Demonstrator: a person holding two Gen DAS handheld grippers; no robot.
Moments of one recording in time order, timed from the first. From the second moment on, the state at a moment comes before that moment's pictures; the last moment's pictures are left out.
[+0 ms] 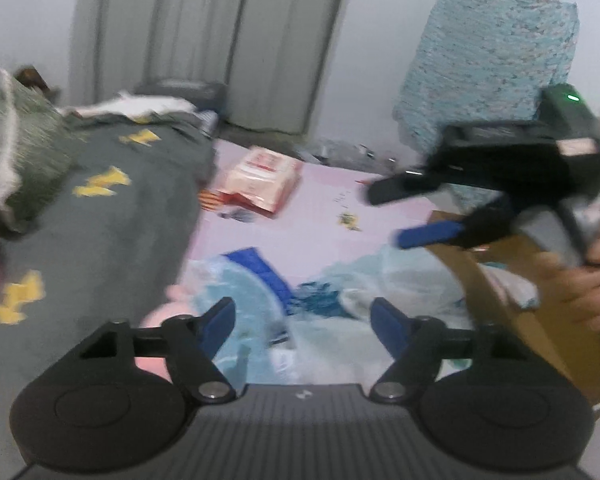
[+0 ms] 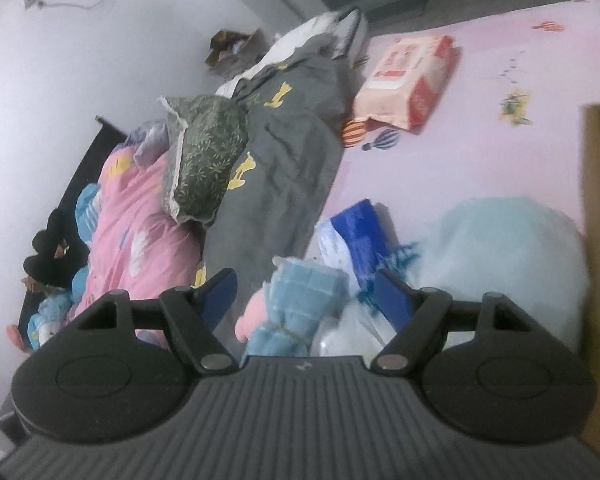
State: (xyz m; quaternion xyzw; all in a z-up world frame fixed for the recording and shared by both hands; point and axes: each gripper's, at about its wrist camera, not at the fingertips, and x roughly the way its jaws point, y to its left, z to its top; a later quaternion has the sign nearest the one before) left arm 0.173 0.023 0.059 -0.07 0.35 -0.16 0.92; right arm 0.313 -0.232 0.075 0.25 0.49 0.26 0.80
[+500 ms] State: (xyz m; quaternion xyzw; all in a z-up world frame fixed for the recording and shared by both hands) left arm 0.244 0.020 -0.002 -0.11 0.44 -0.15 0.88; right arm 0.449 -0.151 -0.007 0.19 0.60 0.26 0.73
